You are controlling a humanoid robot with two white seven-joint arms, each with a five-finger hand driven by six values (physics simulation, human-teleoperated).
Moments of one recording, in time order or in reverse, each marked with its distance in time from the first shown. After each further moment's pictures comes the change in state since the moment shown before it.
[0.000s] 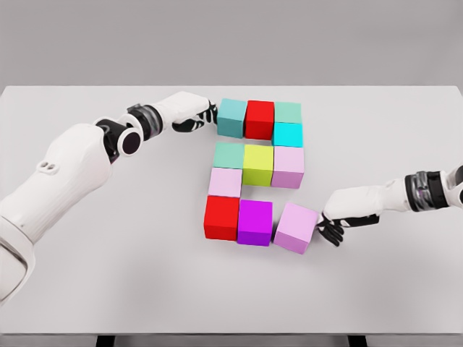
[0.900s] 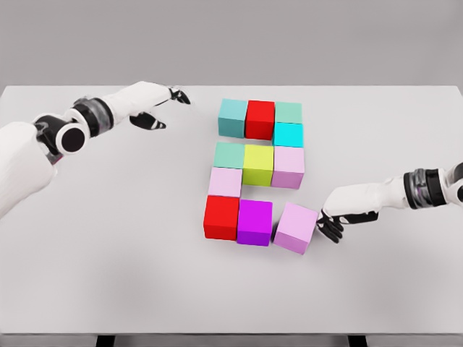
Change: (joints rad) left arm 0.051 0.311 0.017 -0.303 0.173 -0.025 -0.013; right arm -0.005 0.017 0.000 0.025 0.001 0.000 0.000
